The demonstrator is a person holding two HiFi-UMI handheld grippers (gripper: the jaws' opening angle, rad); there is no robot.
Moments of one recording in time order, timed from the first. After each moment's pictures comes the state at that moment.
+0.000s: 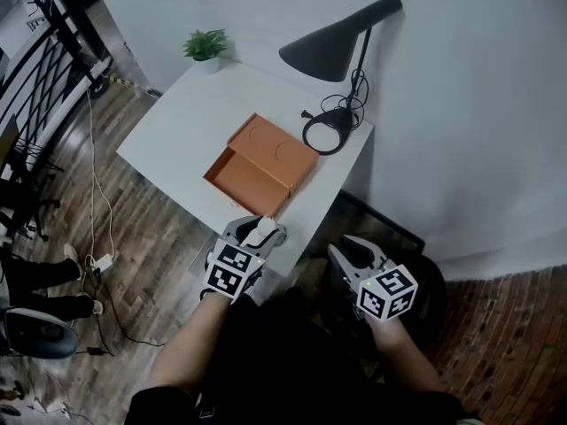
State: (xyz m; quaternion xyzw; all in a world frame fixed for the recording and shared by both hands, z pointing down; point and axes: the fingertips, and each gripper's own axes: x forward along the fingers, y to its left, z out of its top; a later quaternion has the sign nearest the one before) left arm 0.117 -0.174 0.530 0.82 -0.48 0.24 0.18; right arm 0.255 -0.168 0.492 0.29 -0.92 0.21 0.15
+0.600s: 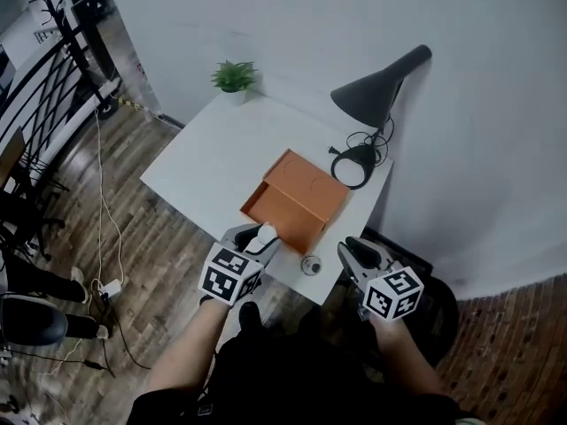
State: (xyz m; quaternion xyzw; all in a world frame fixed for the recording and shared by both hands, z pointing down) left arm -0.002 -0.184 0.464 0.83 -0.48 0.21 0.18; right arm 0.150 -0.197 0.442 0.32 -0.92 0.18 0.12
